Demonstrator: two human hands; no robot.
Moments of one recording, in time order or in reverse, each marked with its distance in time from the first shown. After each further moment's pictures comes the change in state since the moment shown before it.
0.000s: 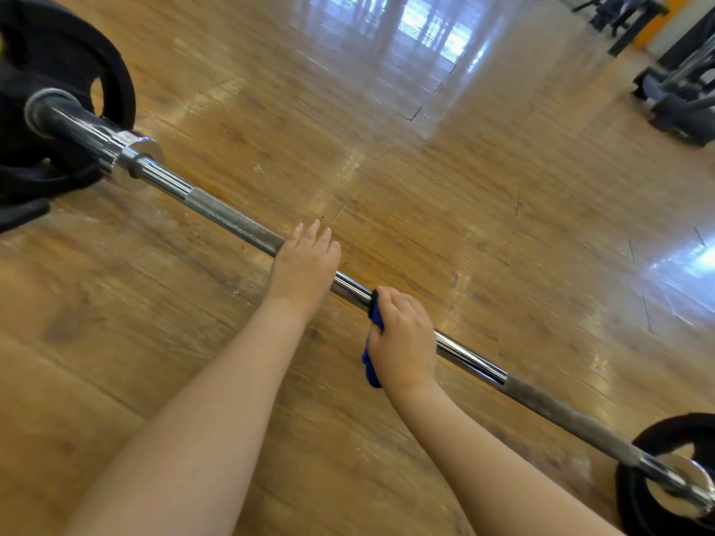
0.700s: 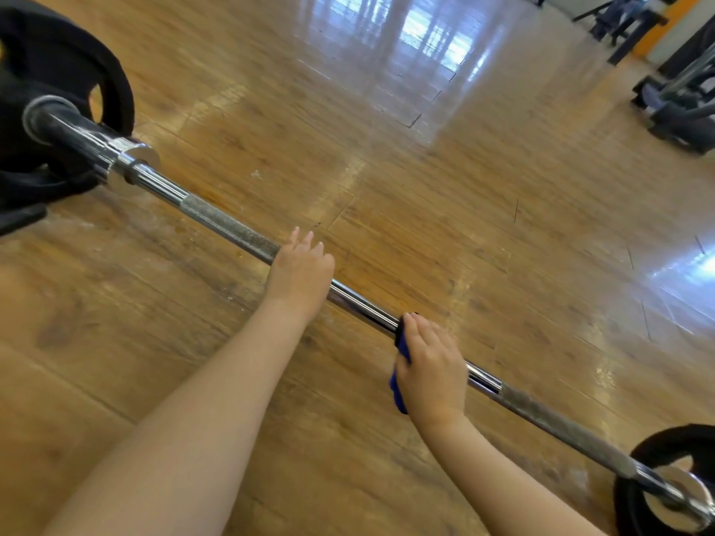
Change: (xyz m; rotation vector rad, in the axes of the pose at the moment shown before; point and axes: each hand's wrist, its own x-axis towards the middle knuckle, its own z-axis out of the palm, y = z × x) left_hand 0.008 0.003 -0.008 0.043 -0.074 -0.017; right_hand -0.027 0.039 -0.015 -0.104 -0.003 -0.019
